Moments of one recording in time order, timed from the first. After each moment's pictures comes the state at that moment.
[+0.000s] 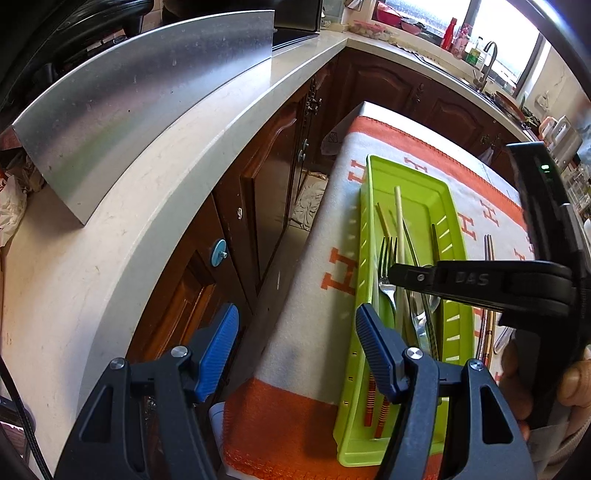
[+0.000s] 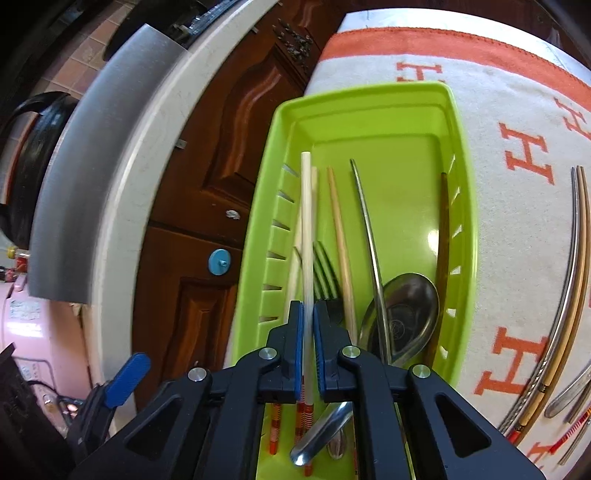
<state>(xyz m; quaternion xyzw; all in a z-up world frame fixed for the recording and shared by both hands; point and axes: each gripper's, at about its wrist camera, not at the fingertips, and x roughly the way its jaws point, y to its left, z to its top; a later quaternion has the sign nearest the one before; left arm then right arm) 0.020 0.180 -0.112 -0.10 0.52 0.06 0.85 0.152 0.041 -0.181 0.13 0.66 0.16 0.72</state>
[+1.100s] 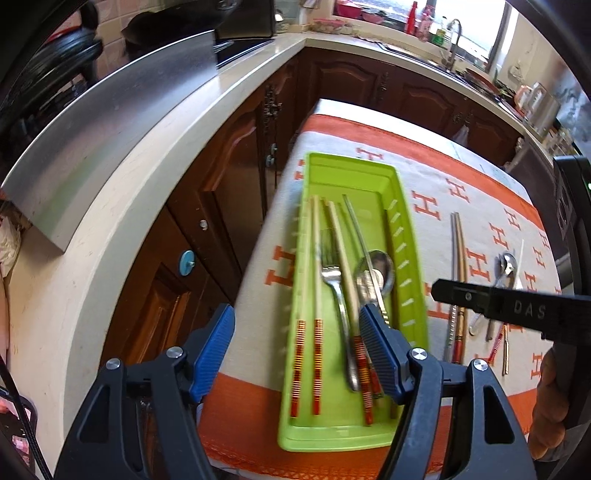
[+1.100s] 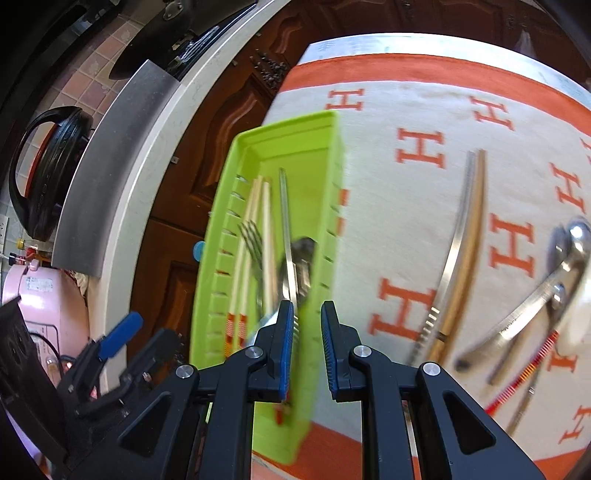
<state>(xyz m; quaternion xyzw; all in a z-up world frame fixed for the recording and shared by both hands) 0.018 0.121 -0.092 -0.05 0.52 0.02 0.85 0.107 -0.054 -0.127 0.12 0.65 0.14 0.74</state>
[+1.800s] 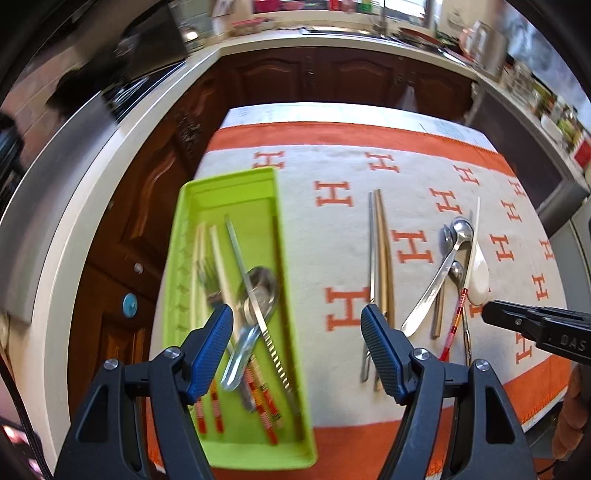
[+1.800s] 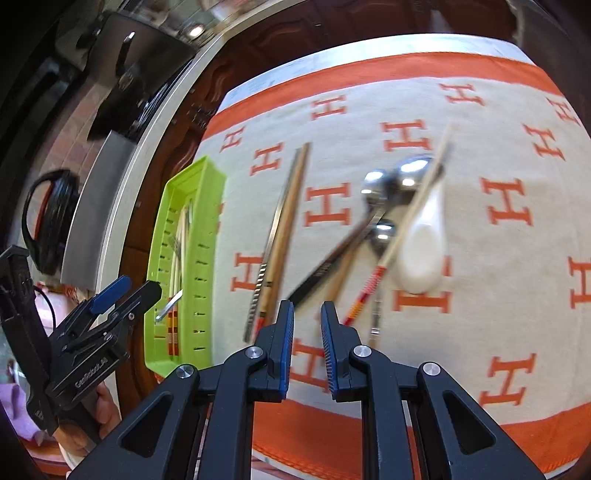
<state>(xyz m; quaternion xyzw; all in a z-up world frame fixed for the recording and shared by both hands) 0.043 -0.011 -0.083 0.06 0.52 -0.04 0.85 0.037 -0.241 -0.102 0.19 0.61 0.09 0.76</state>
